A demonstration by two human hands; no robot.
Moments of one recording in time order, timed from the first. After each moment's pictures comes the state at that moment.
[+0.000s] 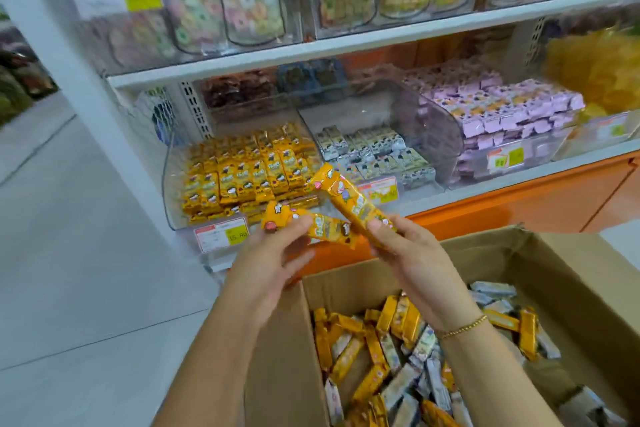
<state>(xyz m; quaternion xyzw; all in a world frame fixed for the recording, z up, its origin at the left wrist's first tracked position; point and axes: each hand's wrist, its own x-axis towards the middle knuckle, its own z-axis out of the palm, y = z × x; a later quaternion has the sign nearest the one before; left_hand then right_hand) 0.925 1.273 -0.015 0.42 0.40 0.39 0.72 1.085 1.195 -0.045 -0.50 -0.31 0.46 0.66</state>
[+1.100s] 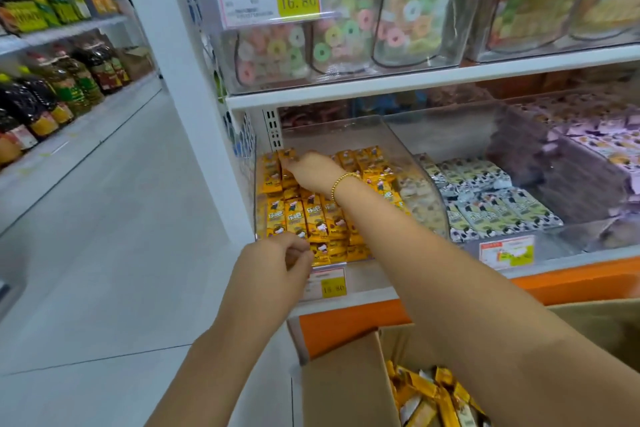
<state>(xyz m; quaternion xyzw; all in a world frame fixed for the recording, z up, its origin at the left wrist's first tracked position) 0.831 1.383 -0.012 0.78 0.52 0.29 0.18 0.964 1.497 0.021 -0.68 -0.64 0.26 0.23</state>
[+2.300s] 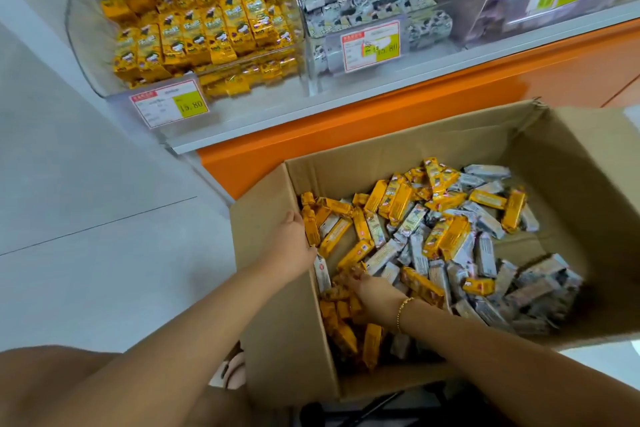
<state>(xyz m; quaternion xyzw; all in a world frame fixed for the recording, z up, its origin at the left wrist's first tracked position) 0.924 1.231 -0.172 0.81 0.51 -0.16 0.25 1.054 1.123 -0.315 -0.64 -0.66 0.37 -0.12</state>
